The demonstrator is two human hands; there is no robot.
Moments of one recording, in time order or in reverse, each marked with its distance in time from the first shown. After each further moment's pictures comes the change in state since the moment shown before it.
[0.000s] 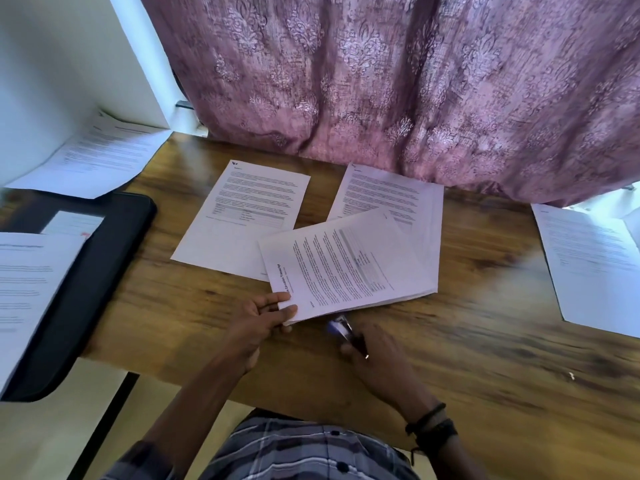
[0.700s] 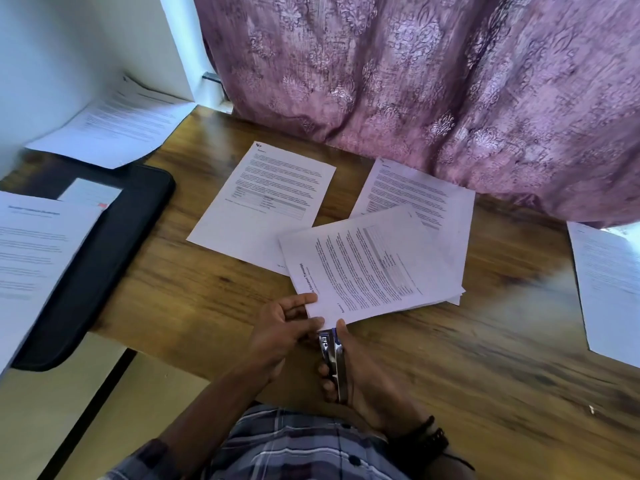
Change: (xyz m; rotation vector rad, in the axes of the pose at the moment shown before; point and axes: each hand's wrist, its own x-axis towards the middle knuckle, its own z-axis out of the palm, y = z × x) left_hand -0.010 -0.009 0.016 -0.123 -0.022 0.000; right_hand 0.008 -0.049 0.022 1.202 -0.522 0.476
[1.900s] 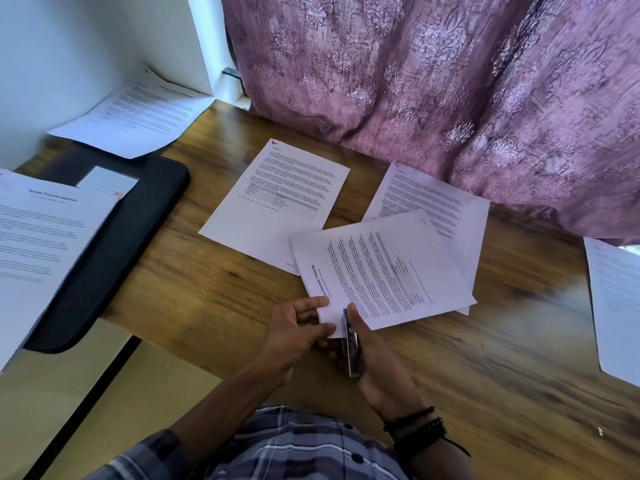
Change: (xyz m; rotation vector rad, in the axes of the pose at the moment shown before) left_hand -0.007 0.000 0.010 0.114 0.053 0.028; right_hand 0.016 -0.015 -0.009 0.085 0.150 -0.267
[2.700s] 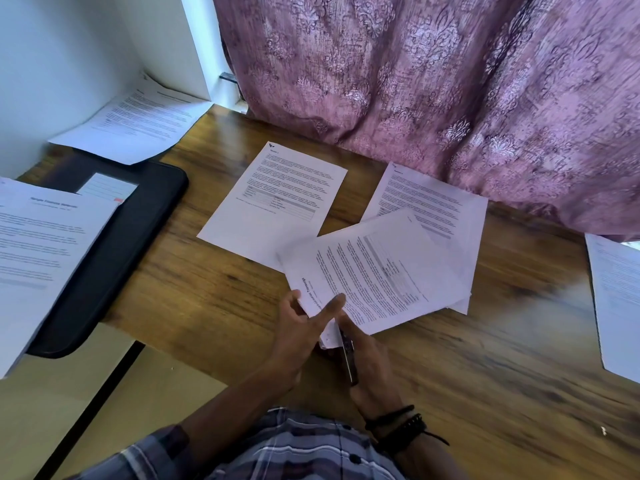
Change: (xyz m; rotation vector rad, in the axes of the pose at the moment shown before) left_hand -0.004 0.007 0.025 -0.065 0.184 -0.040; right_hand 0.008 0.013 0.007 0.186 0.147 -0.142
